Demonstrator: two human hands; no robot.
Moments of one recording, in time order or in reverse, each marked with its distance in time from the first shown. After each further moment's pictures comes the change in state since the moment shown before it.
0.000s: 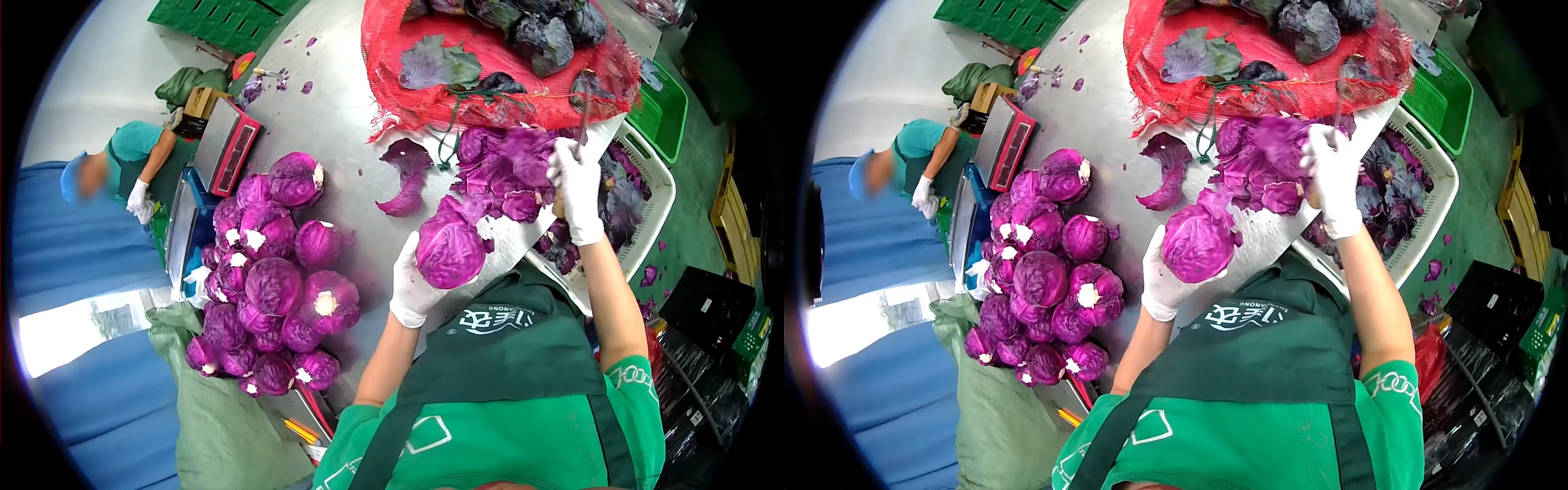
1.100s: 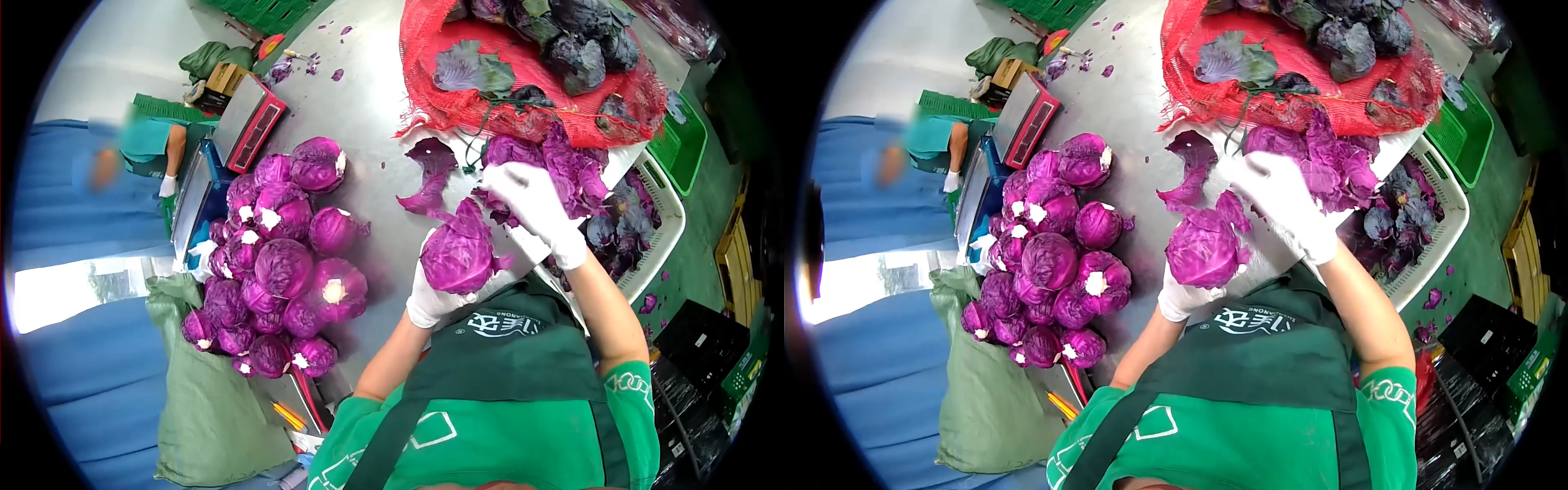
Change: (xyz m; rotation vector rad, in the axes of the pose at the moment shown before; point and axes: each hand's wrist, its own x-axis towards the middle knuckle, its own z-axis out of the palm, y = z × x) left_hand -0.001 -0.001 -0.027 1.220 -0.105 0.379; right_hand -0.031 -0.027 0.071 -0.257 -0.646 -0.021
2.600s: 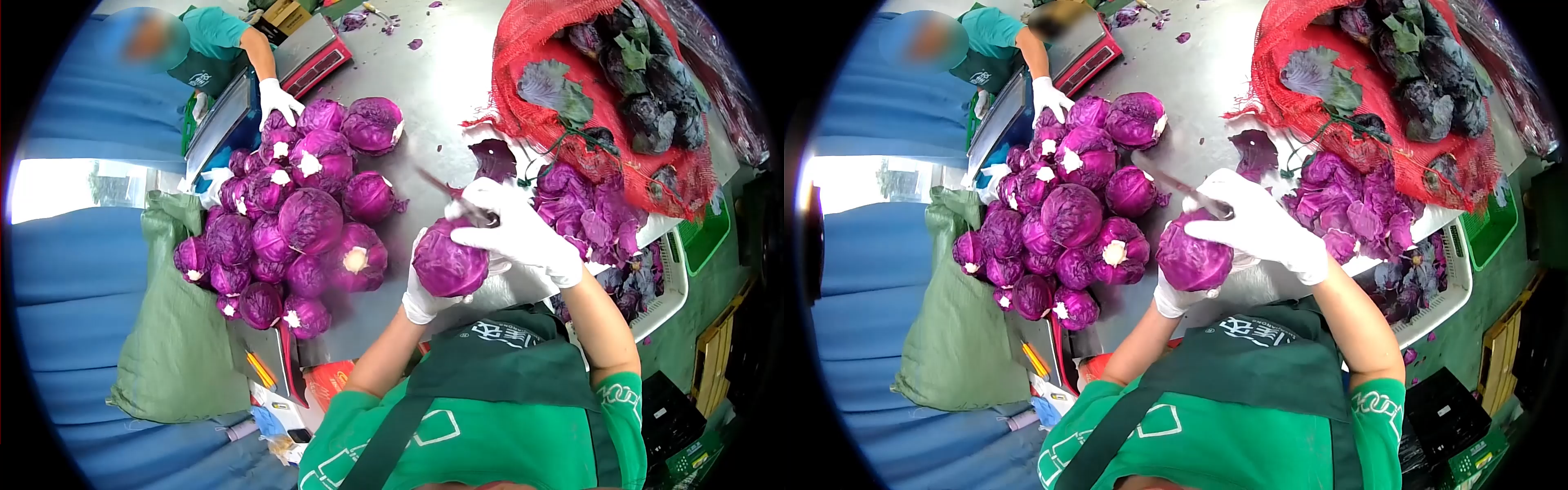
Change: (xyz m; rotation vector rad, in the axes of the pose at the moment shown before) left_hand -0.042 -0.002 -0.036 0.390 0.285 0.348; right_hand 0.016 -0.053 0.081 -0.120 -0.520 -0.265
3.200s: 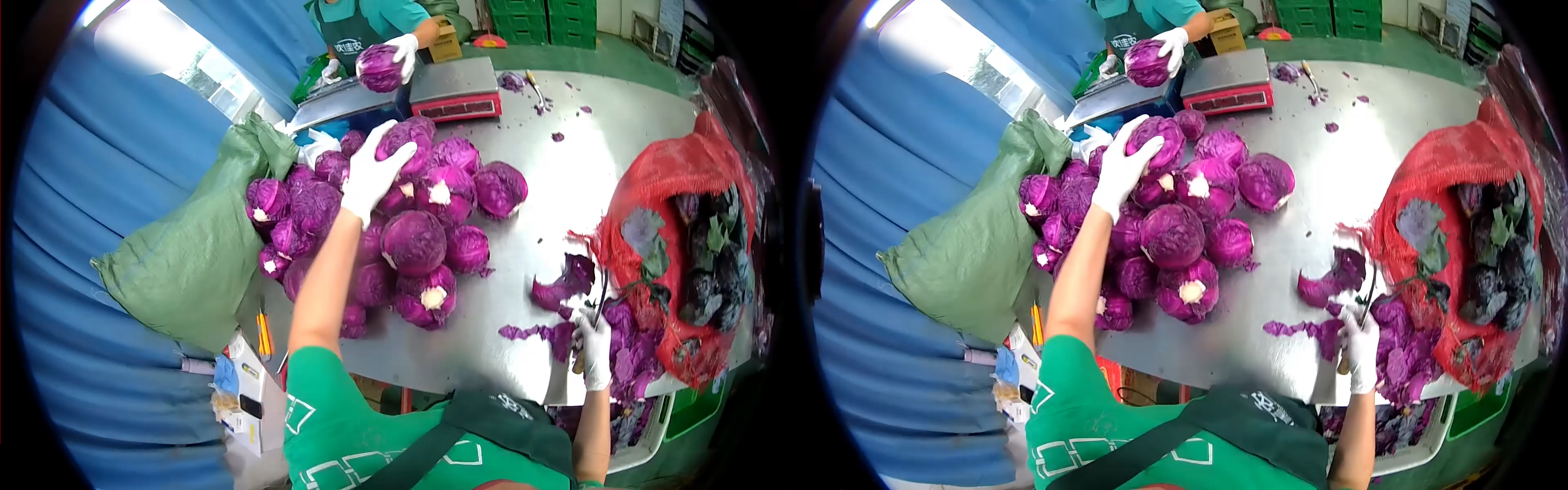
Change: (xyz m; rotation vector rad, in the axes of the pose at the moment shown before) left_hand 0.065 0.113 -0.289 0.427 0.858 -0.194; right_hand -0.014 0.125 -0.026 0.135 0.315 0.510
